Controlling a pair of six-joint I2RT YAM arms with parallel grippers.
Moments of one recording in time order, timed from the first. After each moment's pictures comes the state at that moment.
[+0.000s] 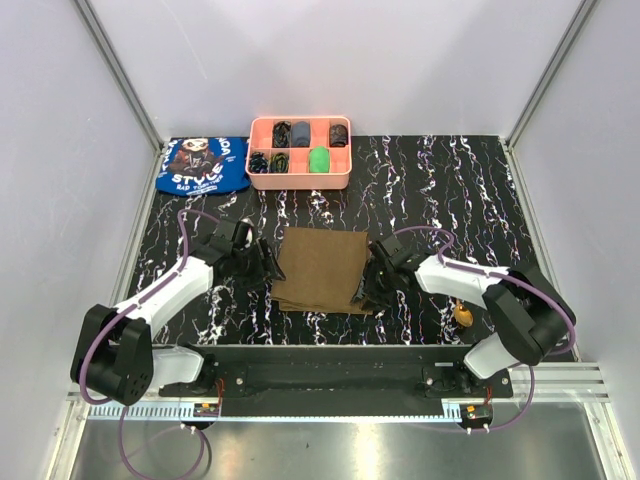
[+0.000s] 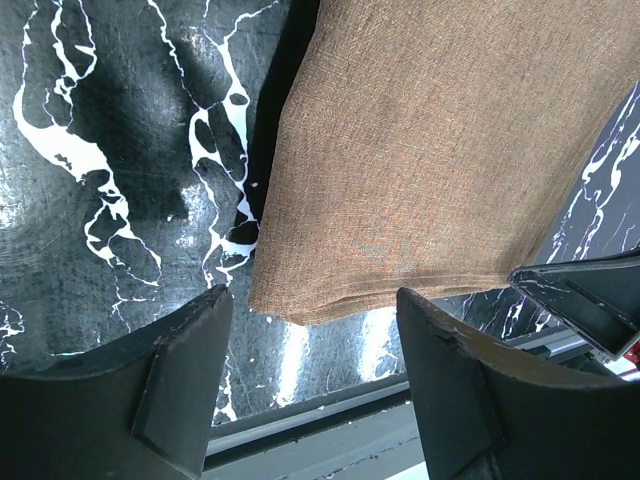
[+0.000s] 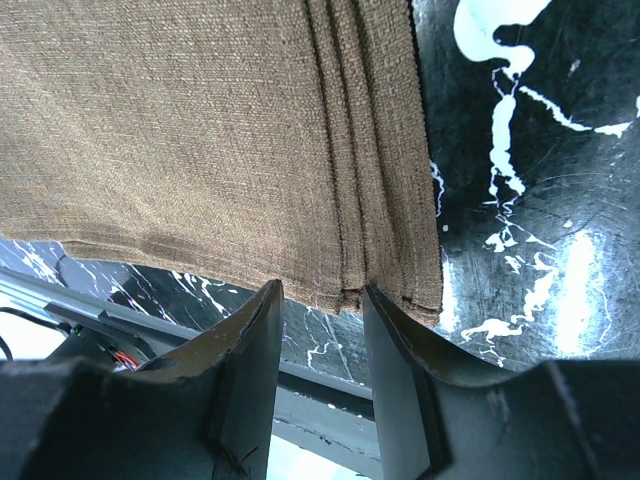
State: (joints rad) left arm -0.36 1.25 0.72 -0.52 0.23 -0.71; right arm 0.67 1.52 0.74 -0.34 -0.22 1.04
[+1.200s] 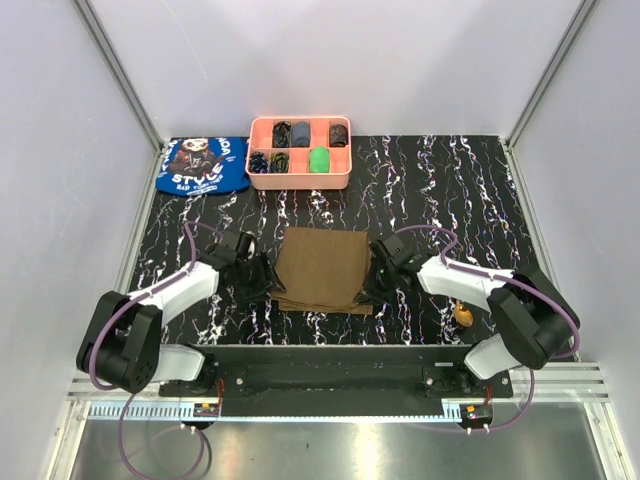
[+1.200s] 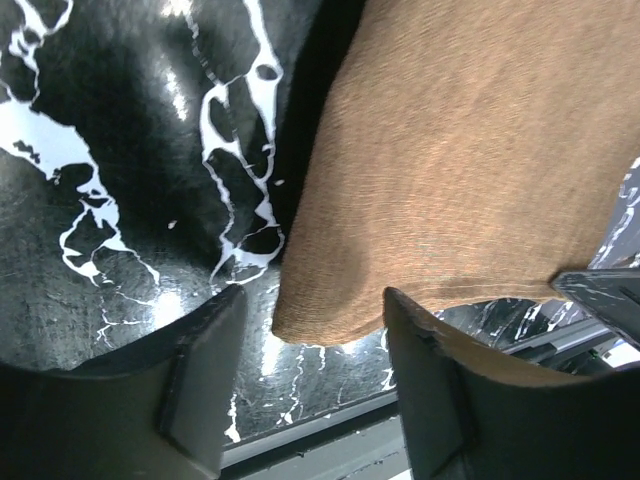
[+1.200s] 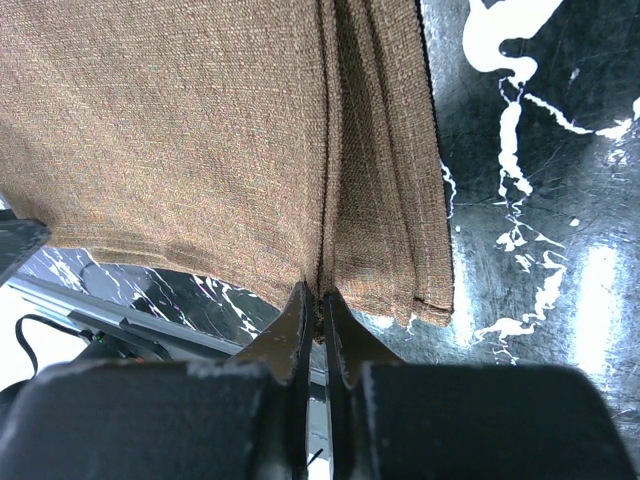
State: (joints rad) left arm -0.36 1.31 0.61 -0.39 0.28 -0.75; right arm 0.67 1.49 0.73 -0.32 -0.20 1.07
